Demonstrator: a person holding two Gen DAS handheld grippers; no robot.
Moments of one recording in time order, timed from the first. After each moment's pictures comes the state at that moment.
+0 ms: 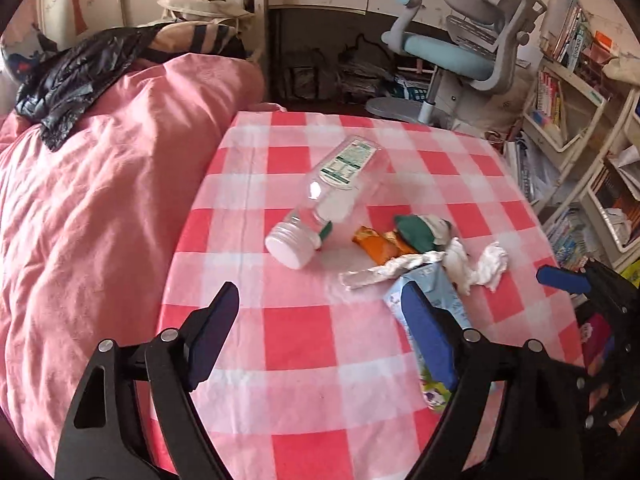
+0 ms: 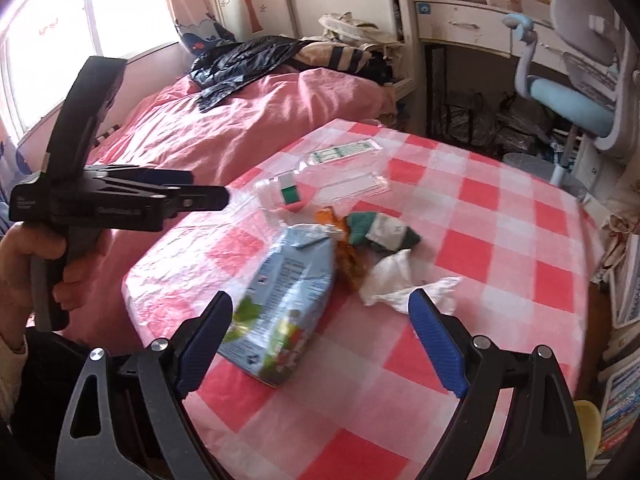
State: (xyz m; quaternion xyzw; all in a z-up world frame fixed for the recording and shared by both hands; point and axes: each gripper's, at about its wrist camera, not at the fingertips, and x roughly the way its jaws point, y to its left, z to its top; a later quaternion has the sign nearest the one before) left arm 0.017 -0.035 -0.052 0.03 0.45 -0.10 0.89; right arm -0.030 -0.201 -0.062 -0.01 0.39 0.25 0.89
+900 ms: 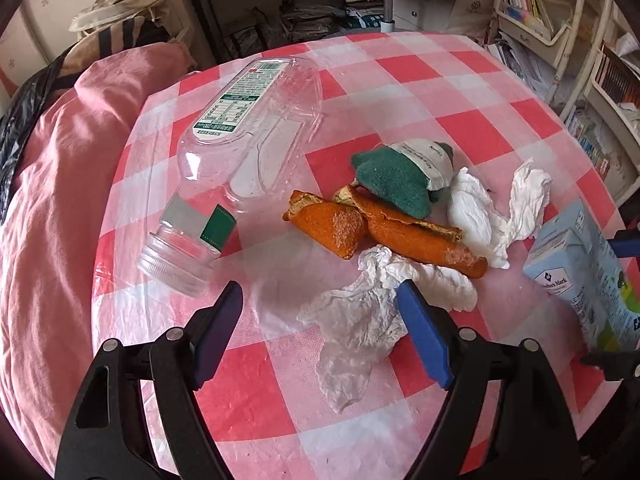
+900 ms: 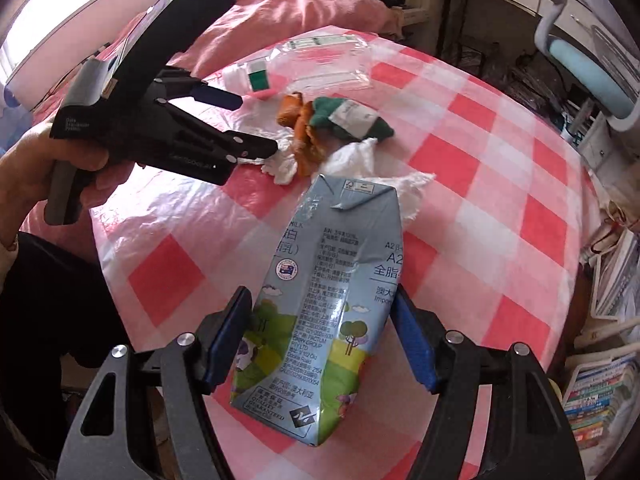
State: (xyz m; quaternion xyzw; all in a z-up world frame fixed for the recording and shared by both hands) left arm 0.067 -0.107 -0.129 0.15 0.50 -0.16 0.83; right arm -0.039 -0.241 -0.099 -0.10 0.50 0.24 0.82
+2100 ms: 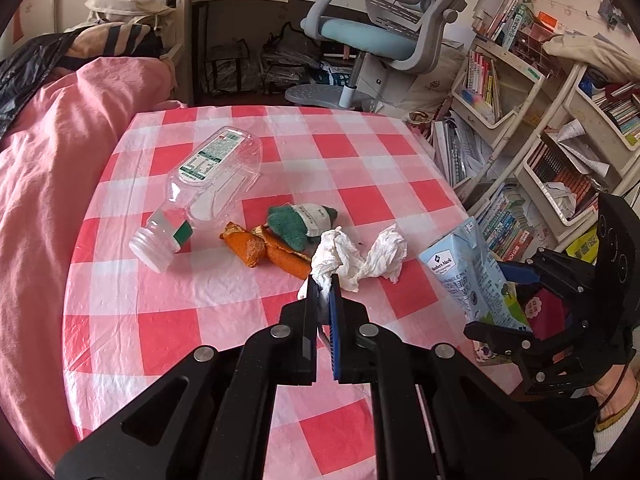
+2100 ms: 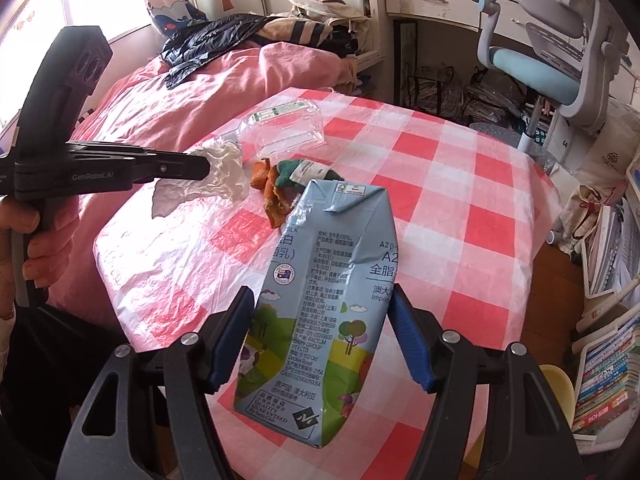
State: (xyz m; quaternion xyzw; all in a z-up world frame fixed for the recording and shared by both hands) left arm 0.007 -0.106 -0.050 0.01 0.46 -0.24 0.86; right arm -0.050 -0.274 -0.068 -0.03 0.43 0.20 0.88
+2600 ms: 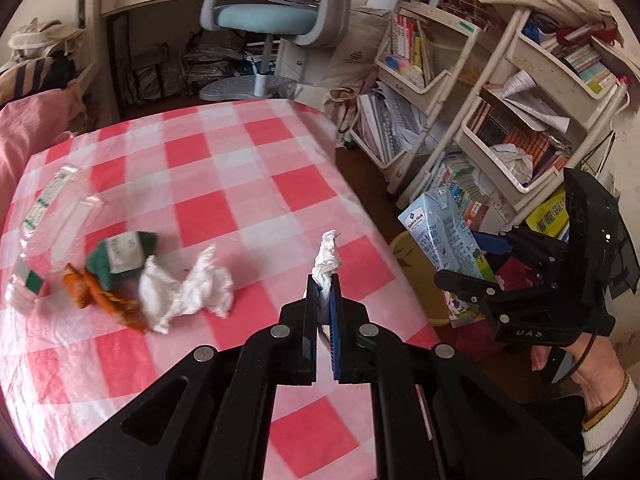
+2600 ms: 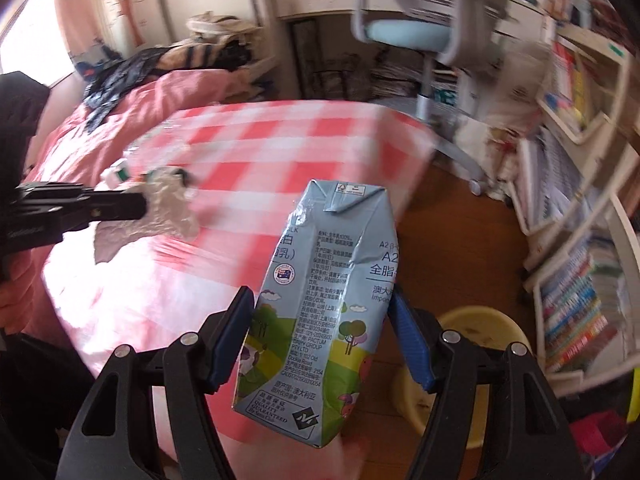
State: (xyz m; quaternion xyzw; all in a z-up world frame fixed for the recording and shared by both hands) left arm -0.018 -0.263 -0.058 0.05 0.46 -0.34 0.82; right arm -0.081 -0.428 -0.086 0.04 0.43 0.06 0.90
